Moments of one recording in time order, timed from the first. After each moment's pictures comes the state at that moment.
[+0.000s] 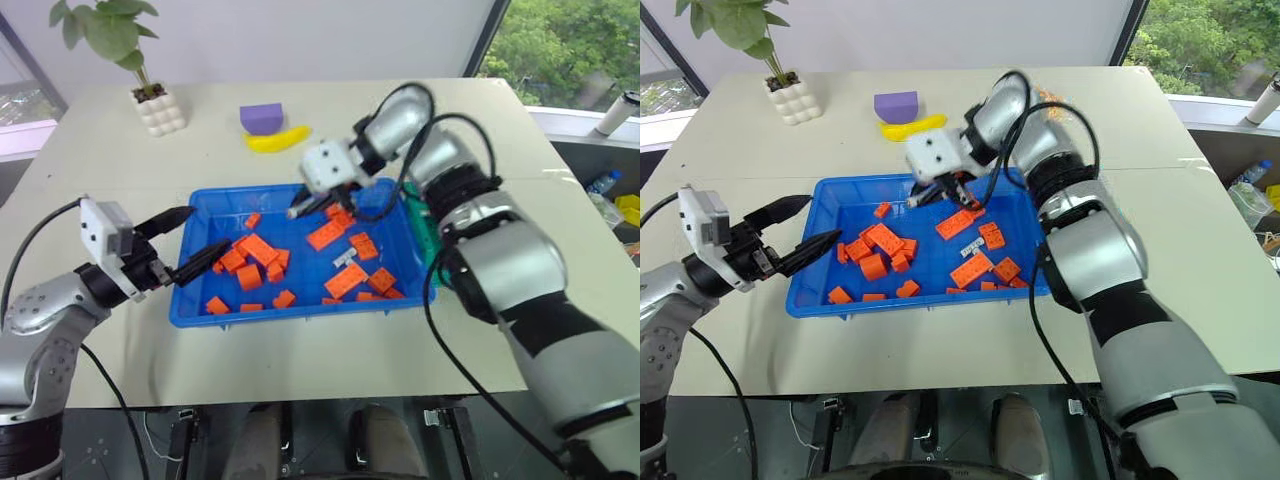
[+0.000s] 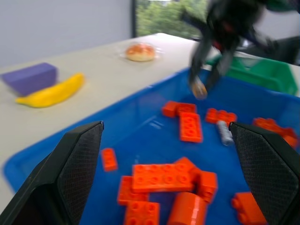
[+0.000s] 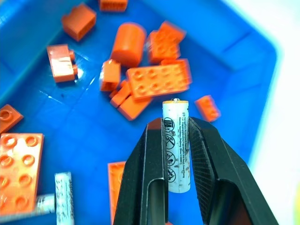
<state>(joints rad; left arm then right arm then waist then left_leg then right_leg) -0.10 0.73 0.35 -0.33 -0.73 0.43 -0.87 -1.48 -0.28 0.27 1.13 -0.19 -0.48 1.59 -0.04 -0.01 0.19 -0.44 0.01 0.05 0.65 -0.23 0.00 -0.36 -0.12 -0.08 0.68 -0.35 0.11</state>
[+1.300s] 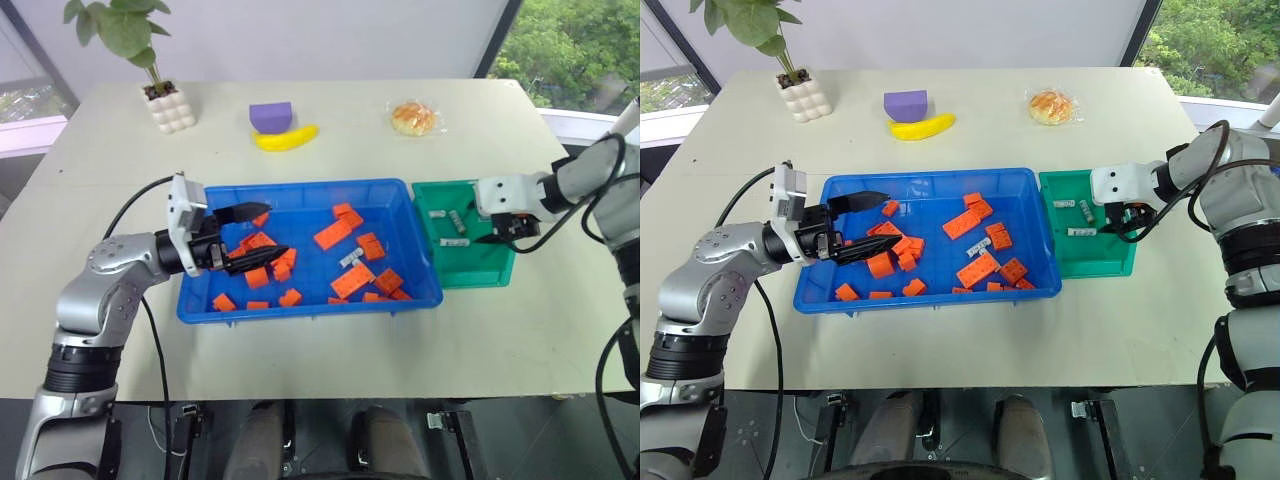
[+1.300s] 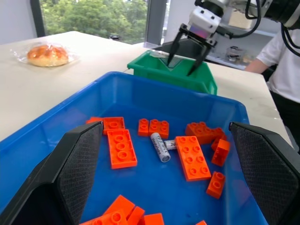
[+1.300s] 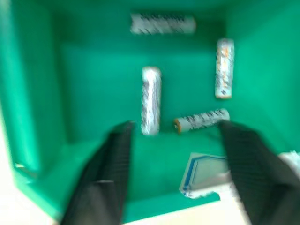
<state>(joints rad) -0.41 0.63 0.09 -0.12 -0.64 0.44 -1.08 -0.99 -0.97 0.35 0.67 -0.26 -0.21 1.36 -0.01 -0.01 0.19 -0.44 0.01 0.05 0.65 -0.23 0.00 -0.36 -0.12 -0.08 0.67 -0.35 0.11</state>
